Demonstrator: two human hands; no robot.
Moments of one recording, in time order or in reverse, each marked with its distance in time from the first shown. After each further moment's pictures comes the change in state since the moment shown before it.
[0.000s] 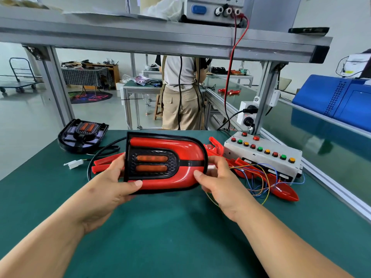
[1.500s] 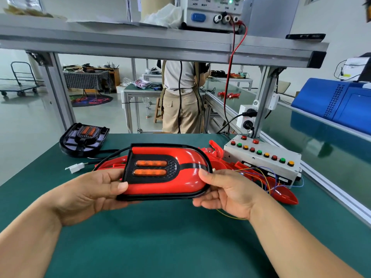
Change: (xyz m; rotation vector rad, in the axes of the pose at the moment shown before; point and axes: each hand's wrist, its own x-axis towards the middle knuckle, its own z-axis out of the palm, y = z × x) left_hand 0.011 -0.001 -0.051 -0.184 -0.390 -0.201; right_hand -0.006 -0.026 -0.023 0.235 -0.407 0.266
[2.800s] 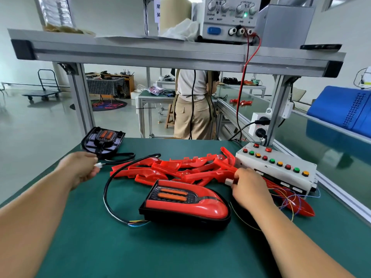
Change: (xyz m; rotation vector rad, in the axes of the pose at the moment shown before) left_hand 0.029 0.007 -0.113 0.239 1.106 -0.101; right_hand 0.041 0.014 -0.046 -1.499 0.786 -0.047
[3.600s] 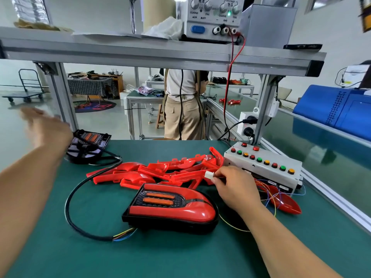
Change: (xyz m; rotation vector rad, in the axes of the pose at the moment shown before) left_hand 0.053 0.066 -0.007 0.043 0.391 0.364; right_hand -0.009 -0.001 -0.007 0.197 0.164 -0.189
